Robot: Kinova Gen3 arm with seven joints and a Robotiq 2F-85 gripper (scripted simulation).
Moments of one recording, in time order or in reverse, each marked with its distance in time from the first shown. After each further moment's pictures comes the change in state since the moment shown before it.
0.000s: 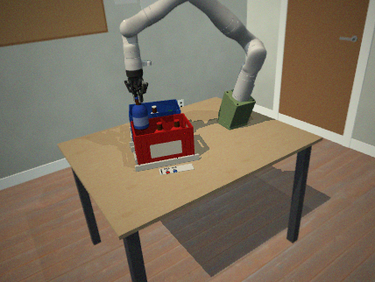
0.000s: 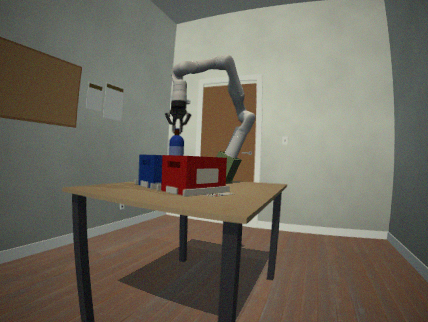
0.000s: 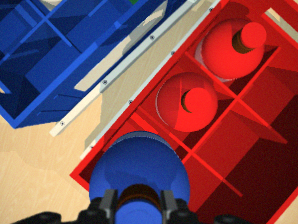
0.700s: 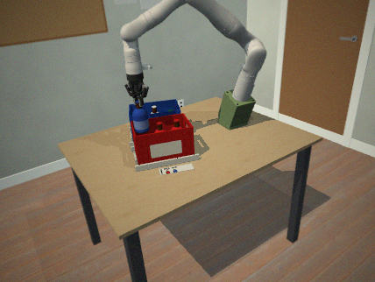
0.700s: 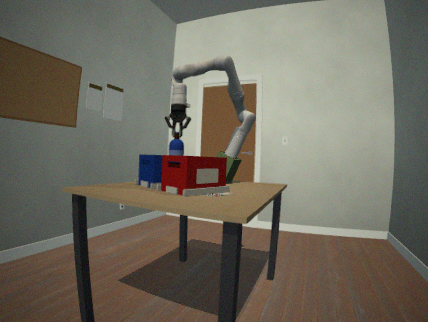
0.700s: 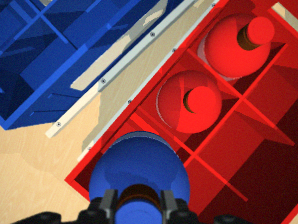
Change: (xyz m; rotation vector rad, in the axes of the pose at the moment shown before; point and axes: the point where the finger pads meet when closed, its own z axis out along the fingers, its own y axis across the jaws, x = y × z) arm 0.000 0.000 0.018 0.000 0.000 0.000
